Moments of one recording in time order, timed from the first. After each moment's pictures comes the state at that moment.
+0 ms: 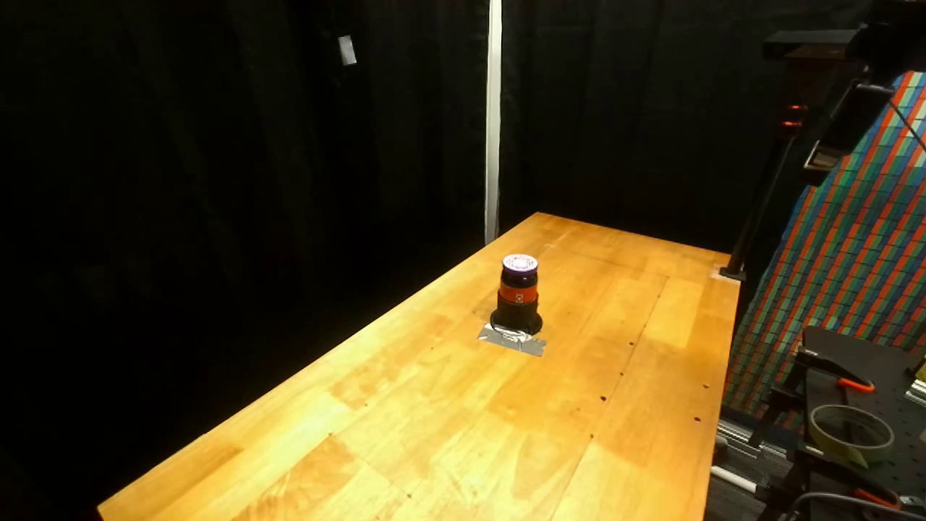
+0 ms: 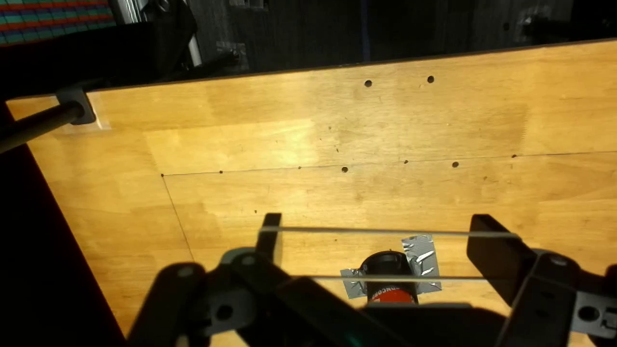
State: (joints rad) arm 0.04 -0.87 0.22 -2.68 -0.02 1.96 0.24
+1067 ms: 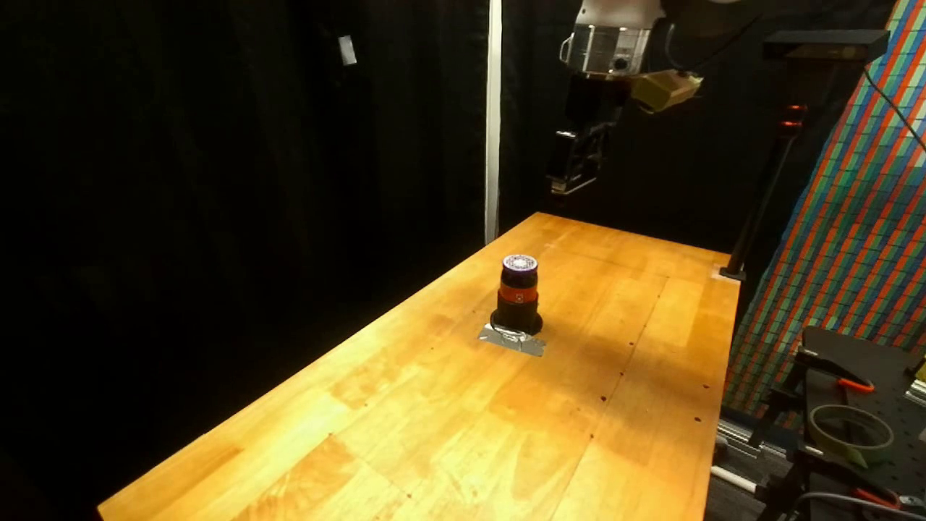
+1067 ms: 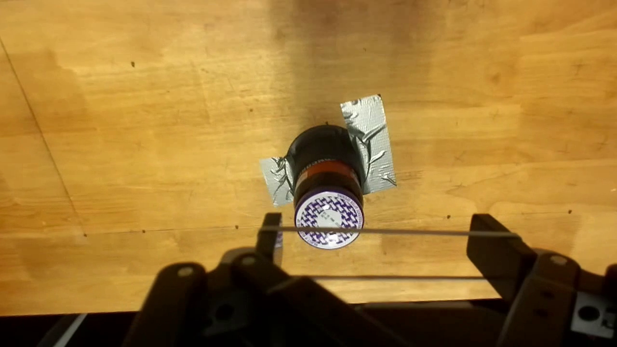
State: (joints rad) arm 0.01 0.07 0.22 -2.01 -0.11 2.20 0.29
